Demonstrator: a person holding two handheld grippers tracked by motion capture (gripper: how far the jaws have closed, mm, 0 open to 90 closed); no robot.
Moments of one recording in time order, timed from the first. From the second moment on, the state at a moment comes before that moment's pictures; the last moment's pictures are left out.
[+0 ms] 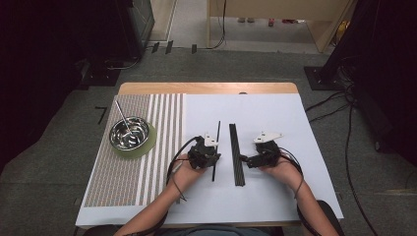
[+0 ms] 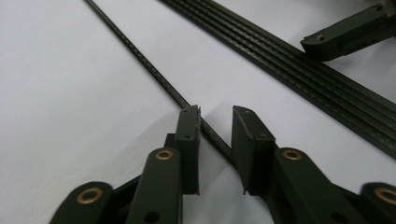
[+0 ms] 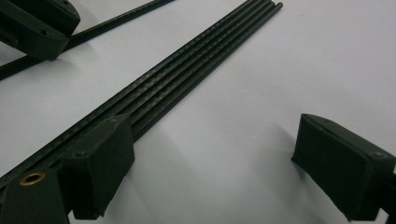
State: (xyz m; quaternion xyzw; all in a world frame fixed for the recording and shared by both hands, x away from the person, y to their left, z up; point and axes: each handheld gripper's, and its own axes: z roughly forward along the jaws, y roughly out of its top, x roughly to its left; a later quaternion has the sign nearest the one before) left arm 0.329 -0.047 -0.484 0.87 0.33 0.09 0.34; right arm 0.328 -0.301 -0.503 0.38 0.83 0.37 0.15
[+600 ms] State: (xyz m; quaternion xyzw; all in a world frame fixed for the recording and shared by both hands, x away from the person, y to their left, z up) left arm 0.343 -0.025 -0.478 0.86 0.39 0.05 0.32; right arm 0.328 -0.301 -0.503 0.38 0.83 0.37 0.15
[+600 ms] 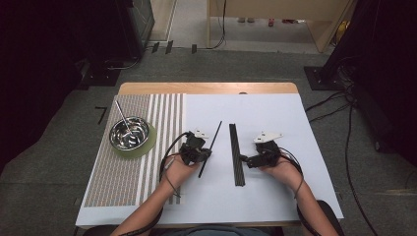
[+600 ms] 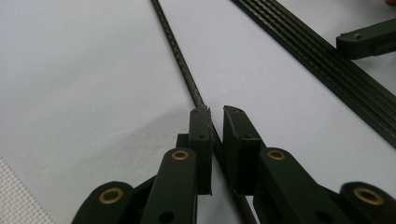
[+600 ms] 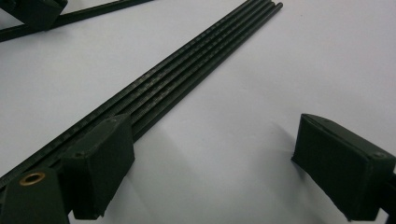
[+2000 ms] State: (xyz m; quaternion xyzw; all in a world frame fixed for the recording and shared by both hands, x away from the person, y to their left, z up) left arm 0.356 0.007 -0.477 0.87 0.37 0.07 0.31; right arm 0.328 -0.301 -0.503 0.38 0.83 0.37 0.15
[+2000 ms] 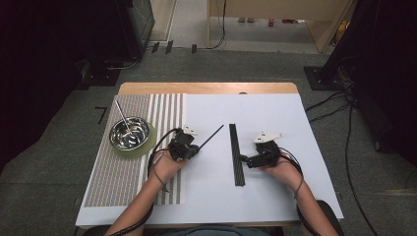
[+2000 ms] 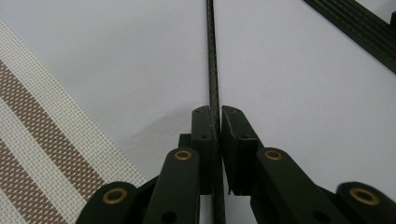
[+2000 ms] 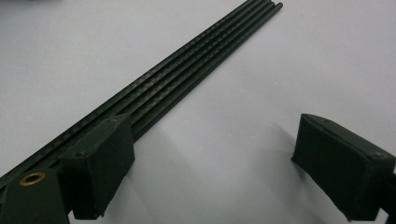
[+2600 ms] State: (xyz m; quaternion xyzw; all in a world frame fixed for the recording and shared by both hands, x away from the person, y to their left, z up) left arm 0.361 0.018 -0.470 0.86 0.39 0.05 0.32; right arm 0.328 -0.301 -0.503 0.38 0.83 0.37 0.15
